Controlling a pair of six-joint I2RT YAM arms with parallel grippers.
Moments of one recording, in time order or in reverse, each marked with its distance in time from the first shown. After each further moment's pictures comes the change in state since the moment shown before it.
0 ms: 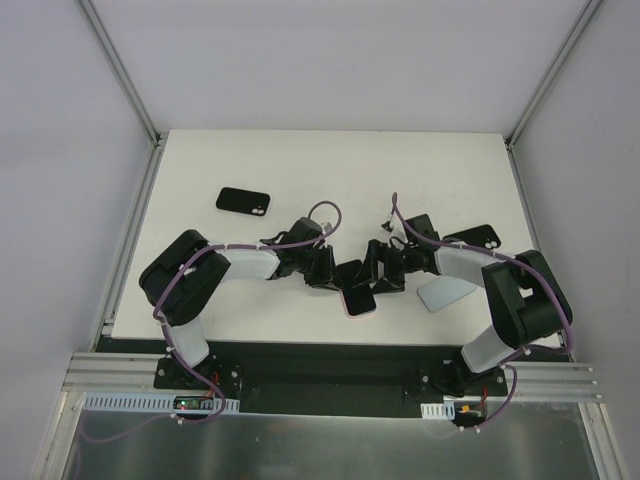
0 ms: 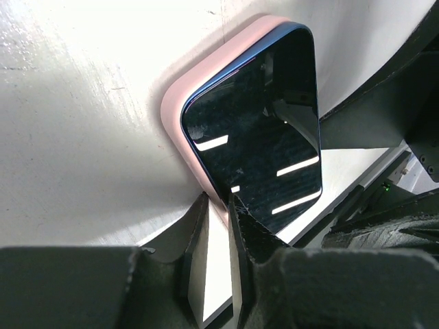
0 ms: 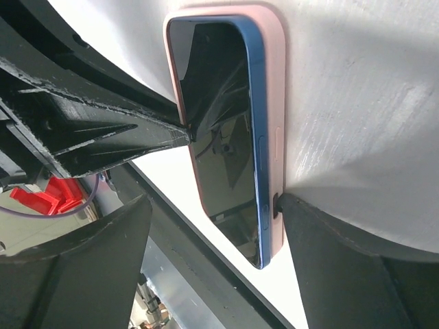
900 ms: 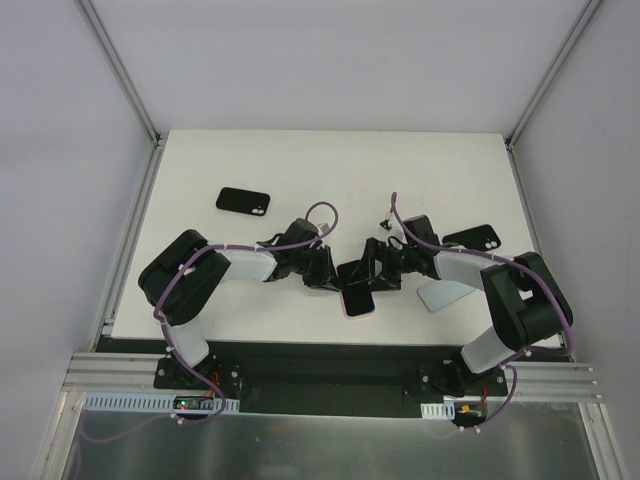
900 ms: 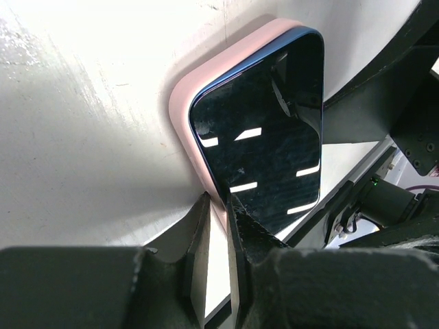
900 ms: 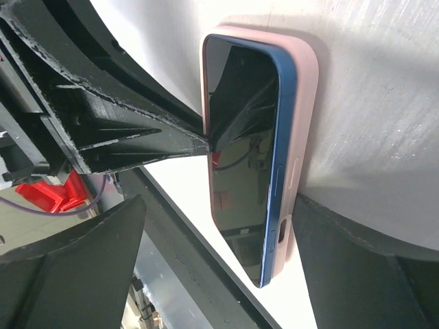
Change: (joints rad) left arm 0.019 -0.001 -0.040 0.071 0.049 -0.031; right arm 0.030 -0.018 -0.029 0.122 -0.023 0.041
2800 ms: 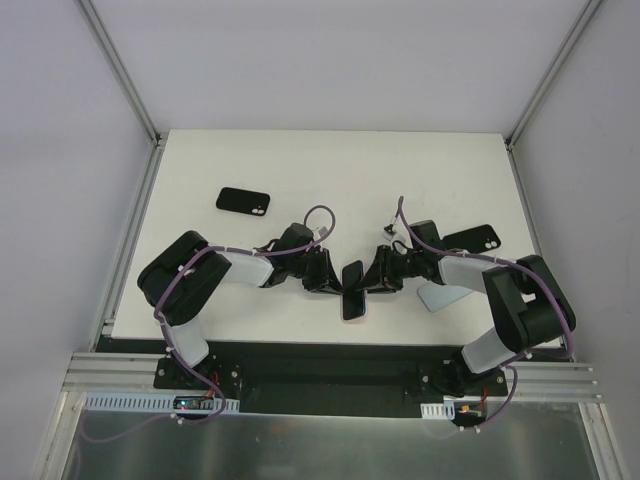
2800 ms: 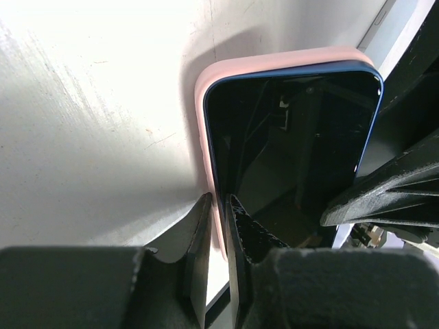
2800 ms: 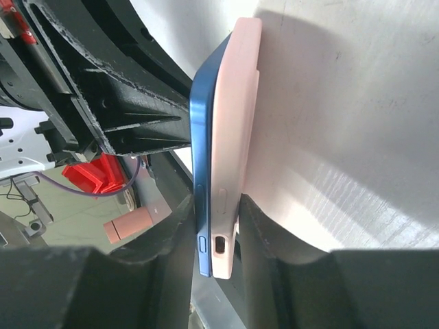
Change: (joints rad) left arm 0.006 -0.005 -0.080 0.146 0.064 -0.051; right arm -0.045 -0.019 -0.074 0.079 -0.136 0.084
